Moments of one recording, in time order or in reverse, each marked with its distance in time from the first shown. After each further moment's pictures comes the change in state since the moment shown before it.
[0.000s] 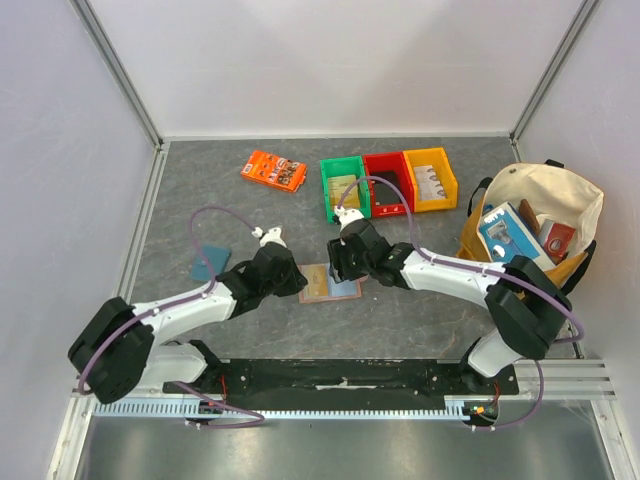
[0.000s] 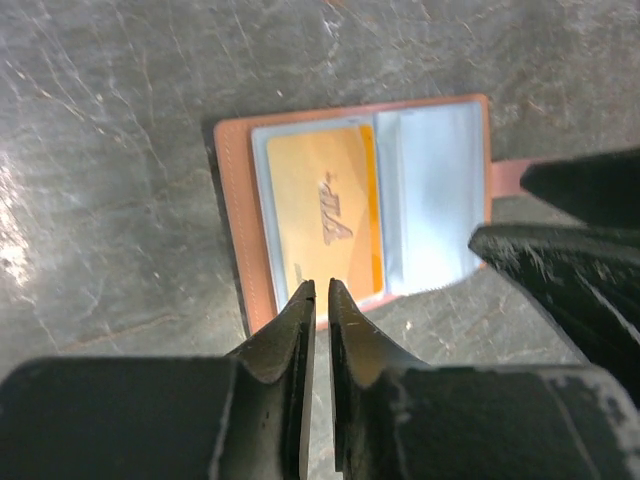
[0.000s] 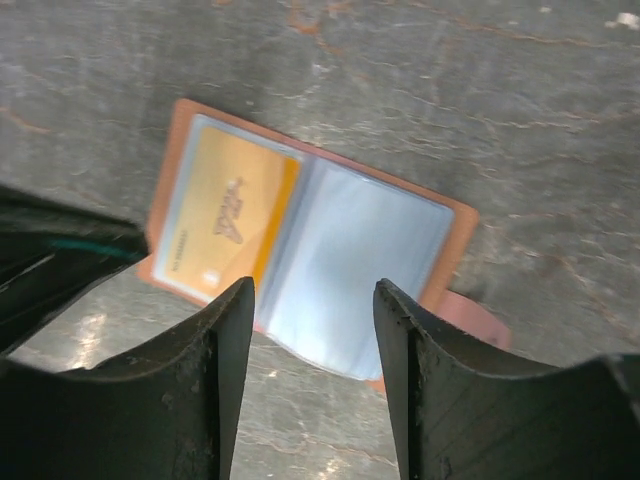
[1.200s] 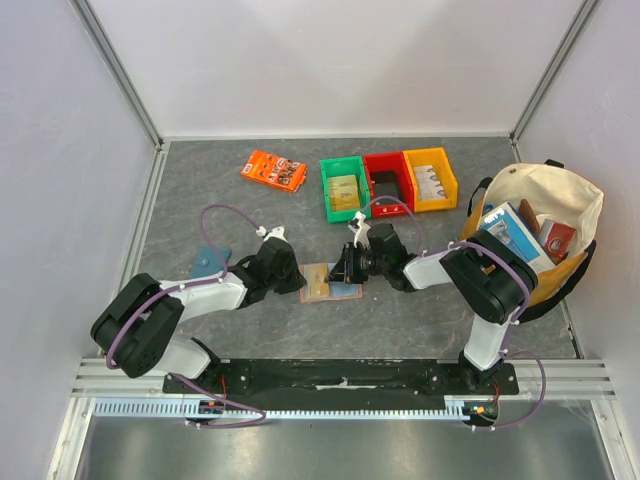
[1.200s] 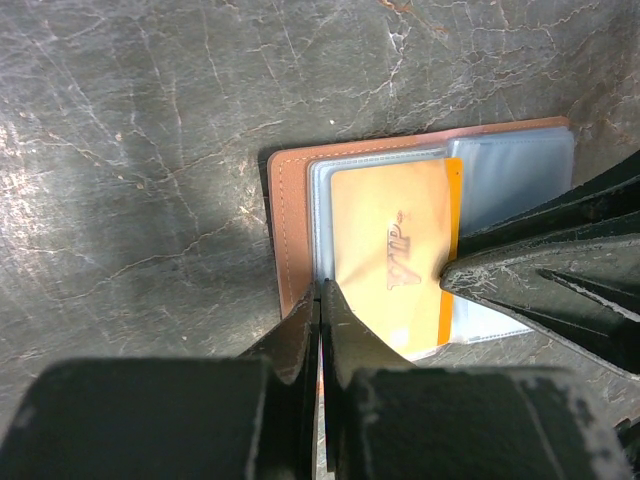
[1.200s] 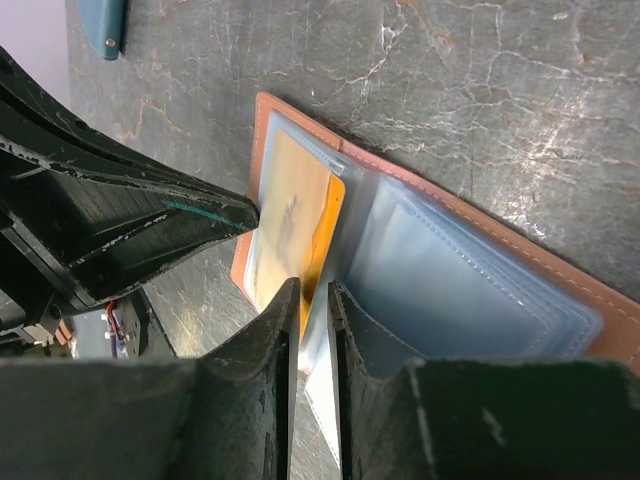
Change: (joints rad) left arm 0.083 0.208 0.019 0.108 0.077 0.053; right arm -0.203 0.251 -0.228 0.680 -0.627 0.298
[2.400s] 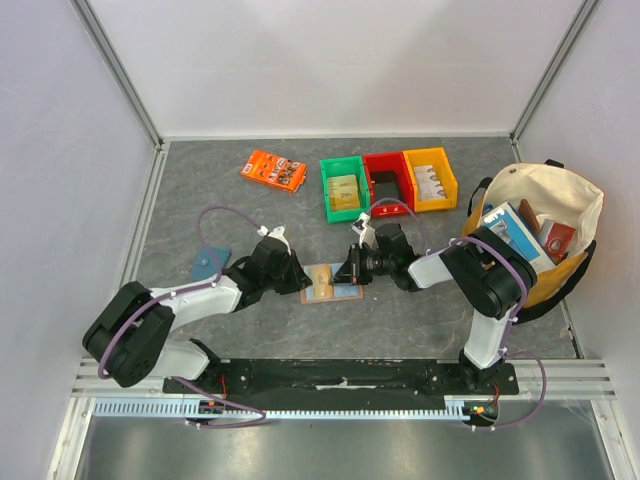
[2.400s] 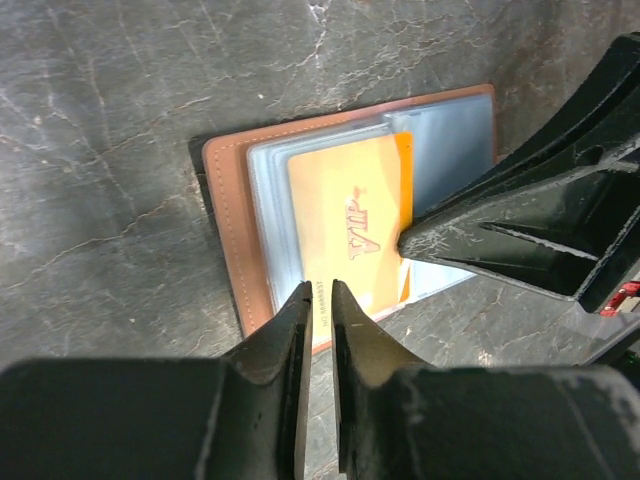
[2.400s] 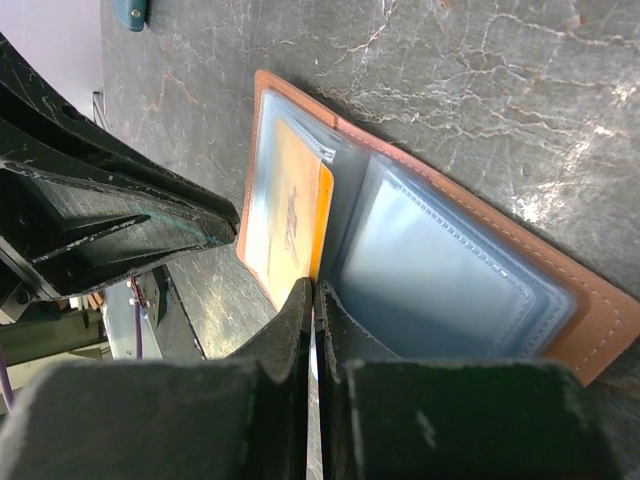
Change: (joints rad) left arm 0.011 -0.067 -0.023 0.022 0.106 0.002; right arm -0.059 0.028 -0.035 0.064 -0.145 -0.001
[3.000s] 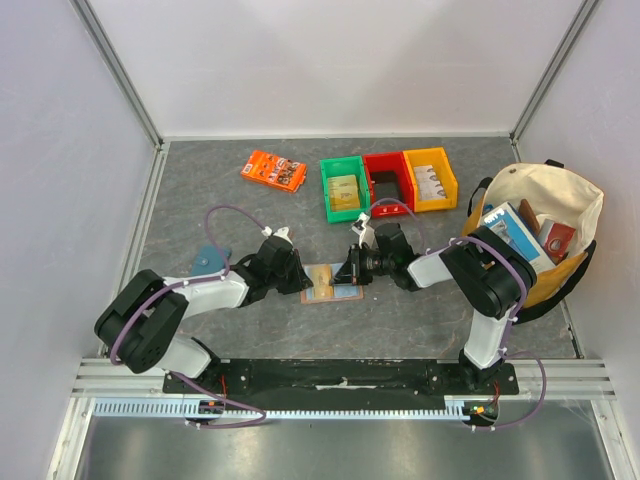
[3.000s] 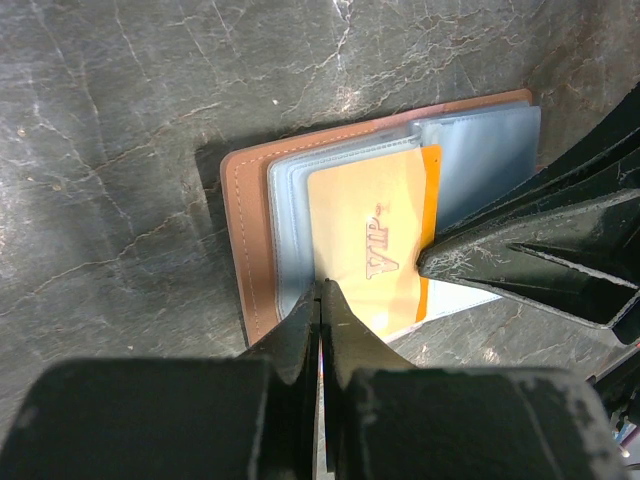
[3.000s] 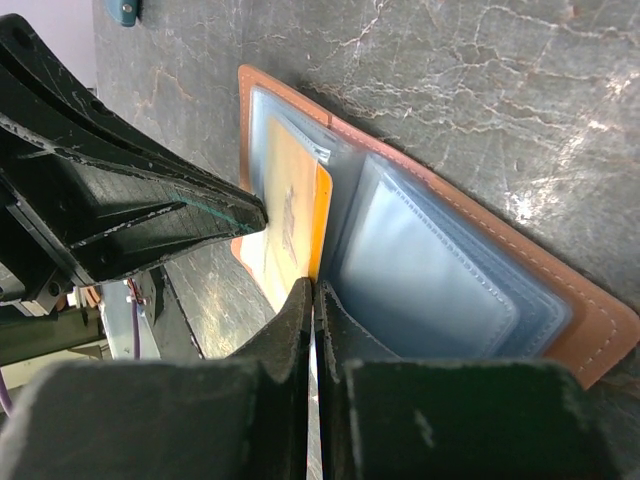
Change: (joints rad) left arm 0.000 0.094 0.030 0.013 0.006 0.001; right arm -0.002 0.004 0.010 -0.025 -0.004 -0.009
